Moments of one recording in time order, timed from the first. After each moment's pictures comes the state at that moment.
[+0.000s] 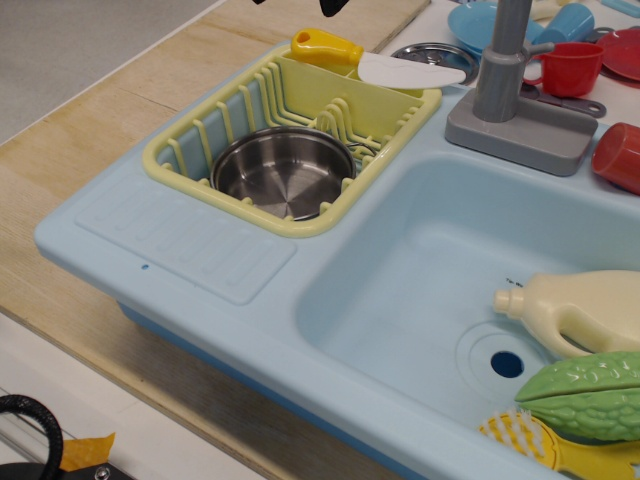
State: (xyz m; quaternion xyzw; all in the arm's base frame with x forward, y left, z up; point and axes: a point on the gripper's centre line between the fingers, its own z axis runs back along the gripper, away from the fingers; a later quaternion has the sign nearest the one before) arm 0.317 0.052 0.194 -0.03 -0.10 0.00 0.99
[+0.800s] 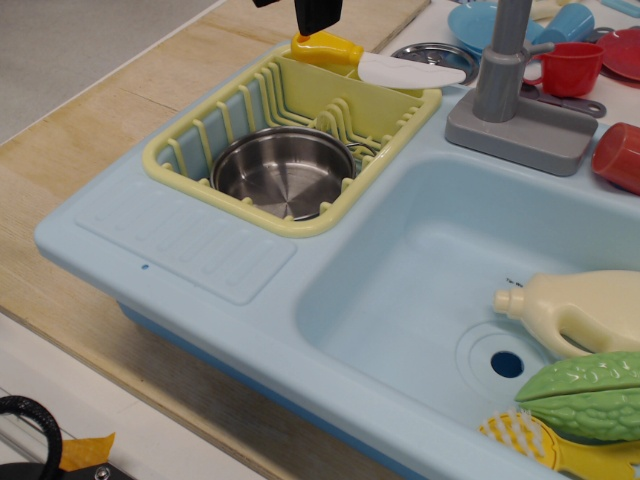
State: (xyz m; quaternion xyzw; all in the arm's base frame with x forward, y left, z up) arm 0.333 0.065 0.177 0.01 -0.07 -0.23 0.97
